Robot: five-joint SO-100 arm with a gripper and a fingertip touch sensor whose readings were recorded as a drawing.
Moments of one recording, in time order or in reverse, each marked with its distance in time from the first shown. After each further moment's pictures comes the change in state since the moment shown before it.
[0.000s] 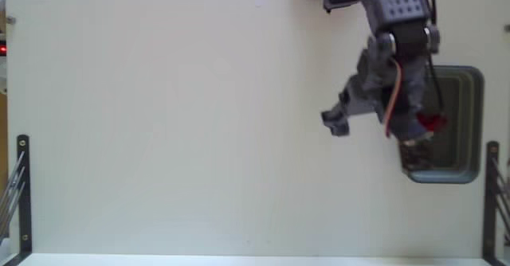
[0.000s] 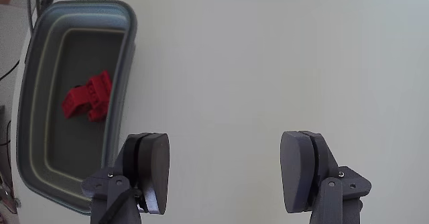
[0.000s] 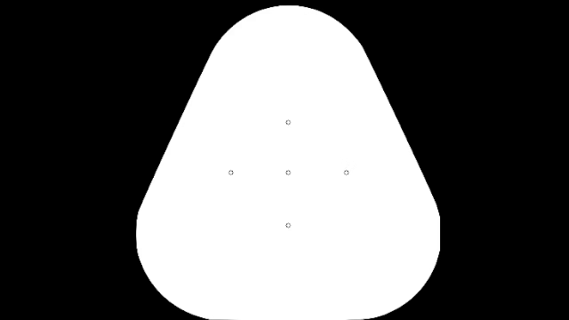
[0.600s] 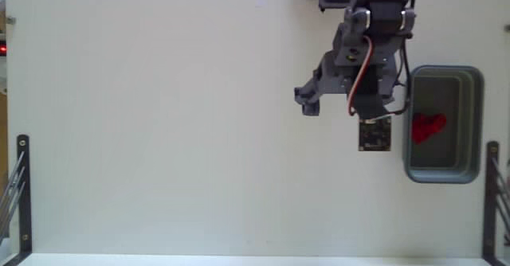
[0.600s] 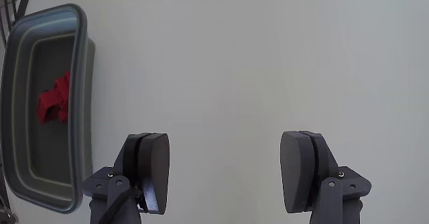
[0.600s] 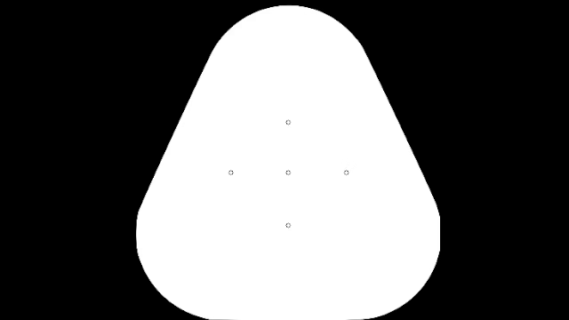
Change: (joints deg) arm 8.2 11.1 9.8 0.0 0.0
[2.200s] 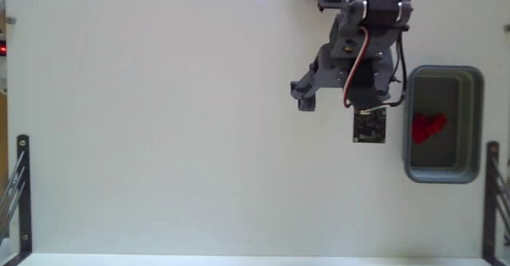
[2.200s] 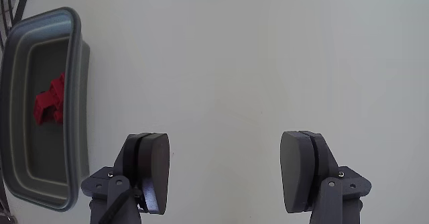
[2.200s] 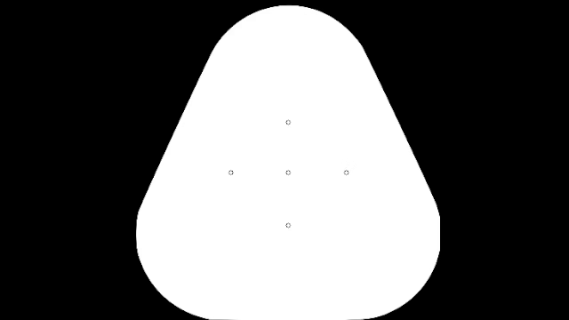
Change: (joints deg) arm 1.3 3.6 2.4 0.0 -0.1
